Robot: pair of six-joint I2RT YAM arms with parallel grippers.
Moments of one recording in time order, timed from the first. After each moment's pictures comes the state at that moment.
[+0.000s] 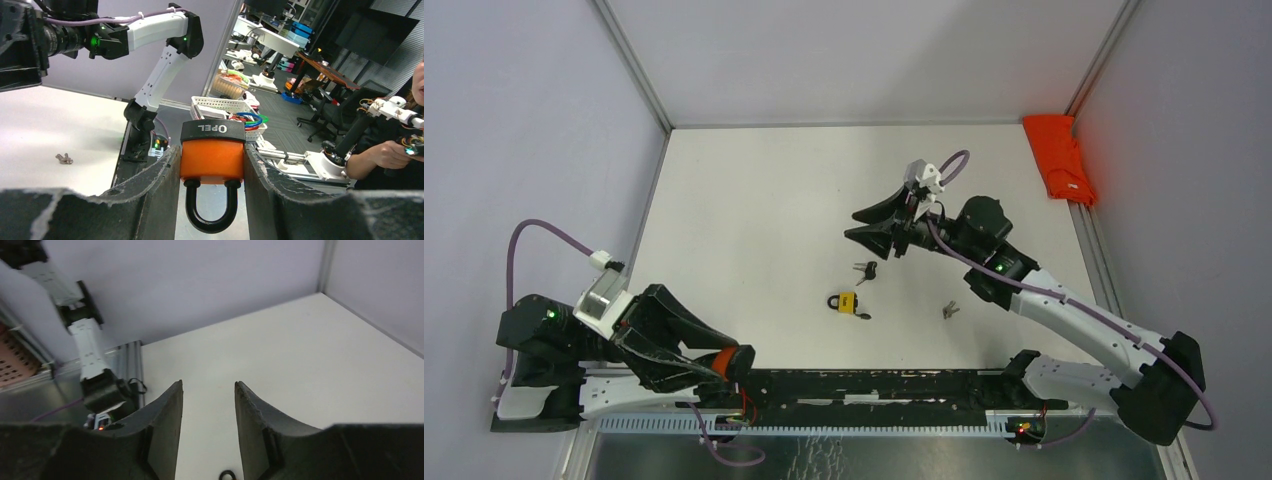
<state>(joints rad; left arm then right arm) -1.36 0.25 1.11 -0.58 0.26 -0.43 0.76 1.10 0.88 0.33 -0.47 0.20</state>
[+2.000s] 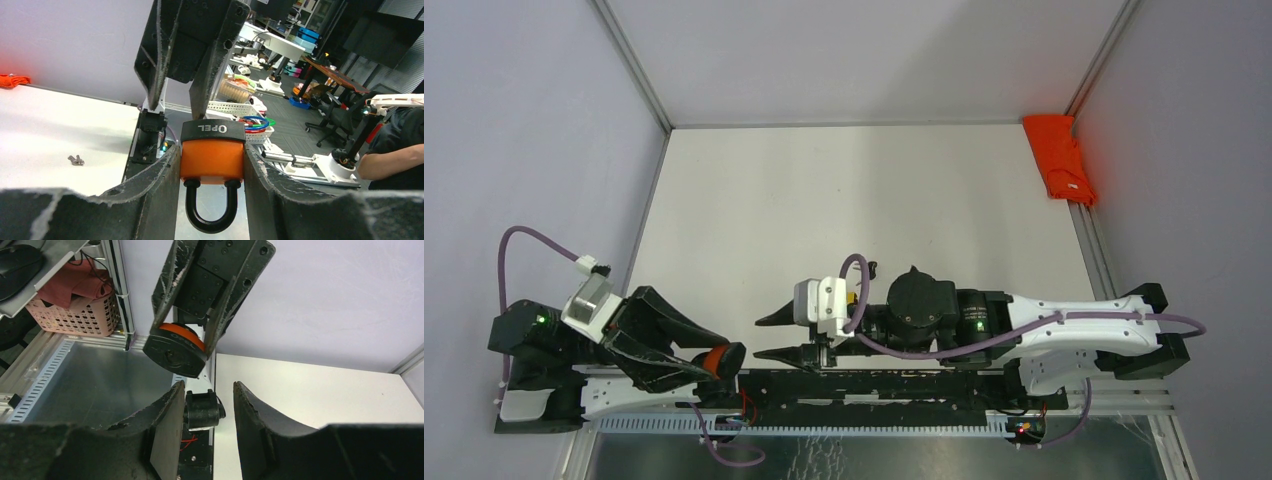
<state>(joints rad) -1.36 0.20 1.10 -0.60 0.23 -0.40 1.60 1.33 1.48 -0.10 0.01 -0.14</state>
